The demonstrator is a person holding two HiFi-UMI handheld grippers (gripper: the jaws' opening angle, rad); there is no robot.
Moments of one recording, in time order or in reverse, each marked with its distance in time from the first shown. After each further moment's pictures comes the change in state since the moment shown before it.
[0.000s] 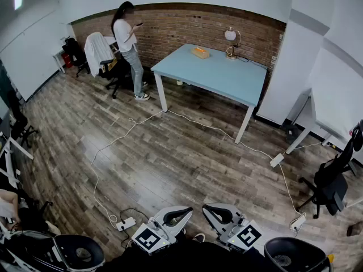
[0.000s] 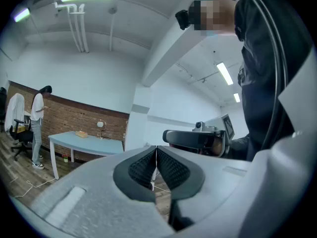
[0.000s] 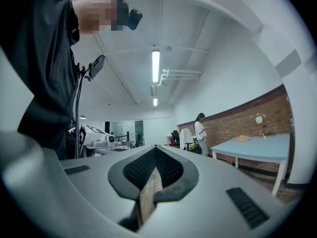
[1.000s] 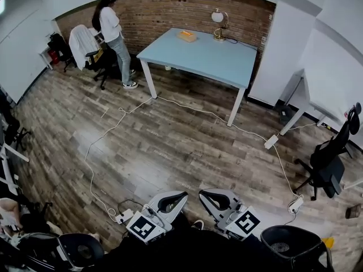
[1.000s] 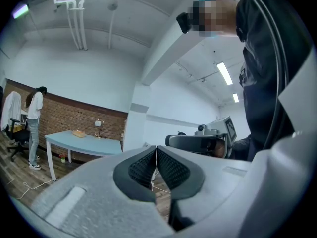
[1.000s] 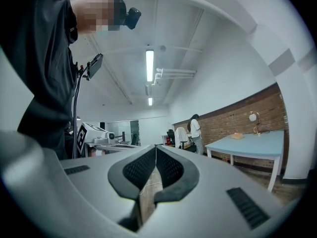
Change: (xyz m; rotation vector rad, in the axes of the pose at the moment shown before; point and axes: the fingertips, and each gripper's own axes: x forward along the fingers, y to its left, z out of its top) left arm 0.032 0.013 0.008 0.000 0.004 -0.015; right arm -0.010 -0.038 -0.007 0.023 0.008 -0.043
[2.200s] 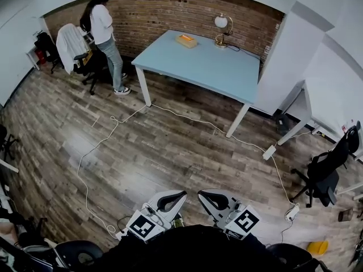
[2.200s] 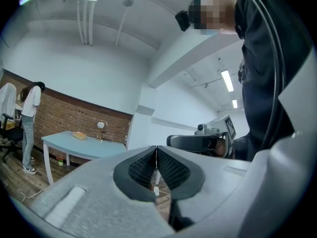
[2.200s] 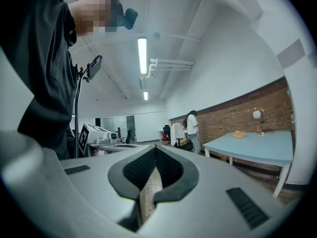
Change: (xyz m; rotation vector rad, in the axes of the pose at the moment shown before) left arm 0.036 0.206 0.028 -0.041 -0.013 -0.055; right arm 0.180 -0.104 0.013 0.012 0.075 -0.027
